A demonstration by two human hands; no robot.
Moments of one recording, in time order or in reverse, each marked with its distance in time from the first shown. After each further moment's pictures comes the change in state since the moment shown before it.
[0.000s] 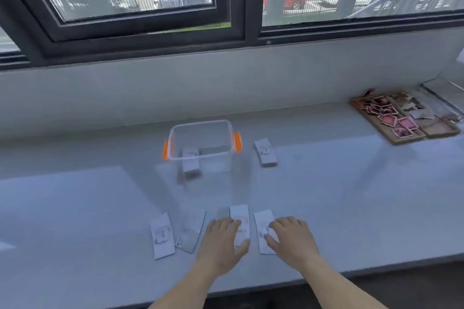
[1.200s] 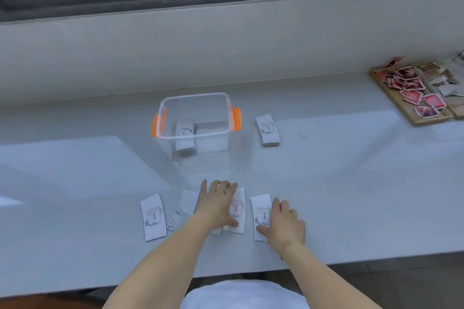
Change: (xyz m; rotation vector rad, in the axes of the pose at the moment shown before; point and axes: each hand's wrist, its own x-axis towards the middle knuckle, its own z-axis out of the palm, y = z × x) left_hand 0.074 -0.013 -0.012 0.156 -0.244 -0.006; right_hand 0.032 -0.009 0.016 0.120 -0.187 0.344
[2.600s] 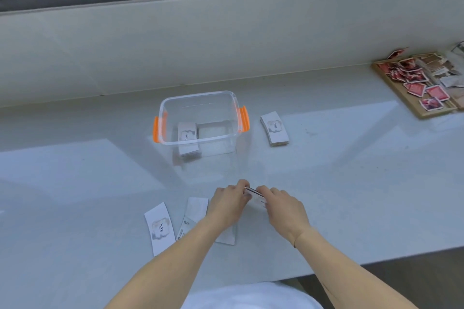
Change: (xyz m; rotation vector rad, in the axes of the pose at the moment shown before) left_hand 0.021 -0.012 -0.010 -0.392 0.130 0.059; right_hand 0.029 -0.036 -0.021 0.011 0.159 -0.316
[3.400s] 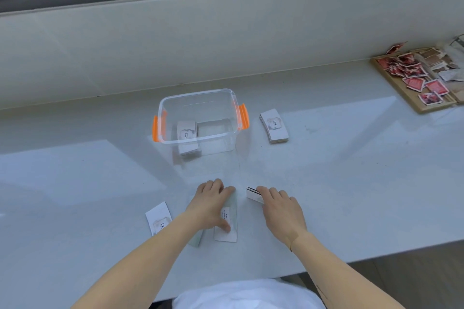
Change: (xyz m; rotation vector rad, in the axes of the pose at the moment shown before) left_hand -0.012 -0.058 -0.012 0.319 -0.141 0.135; right_hand -0.004 -0.005 0.024 -0.103 0.054 0.026
